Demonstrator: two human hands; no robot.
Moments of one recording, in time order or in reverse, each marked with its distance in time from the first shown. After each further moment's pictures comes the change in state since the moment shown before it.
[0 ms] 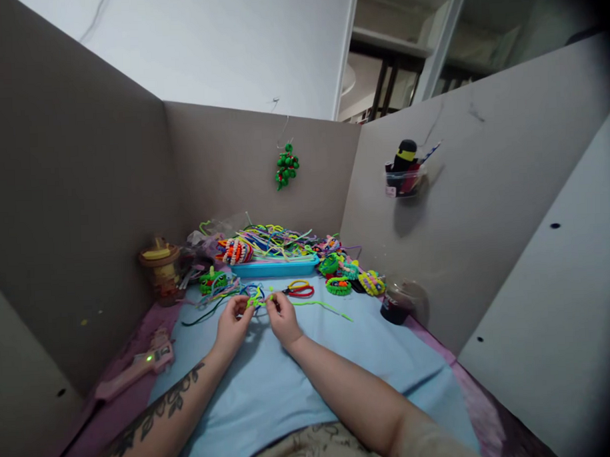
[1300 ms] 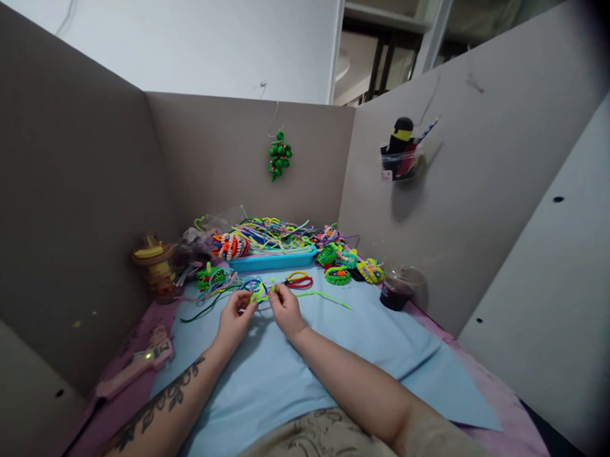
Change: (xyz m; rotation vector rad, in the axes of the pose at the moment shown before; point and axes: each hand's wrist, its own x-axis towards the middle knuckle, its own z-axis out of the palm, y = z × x) left_hand -0.003 0.001 0.004 0.078 -0.118 0.038; right_hand -0.001 0.003 -0.010 0.033 0.029 0.086
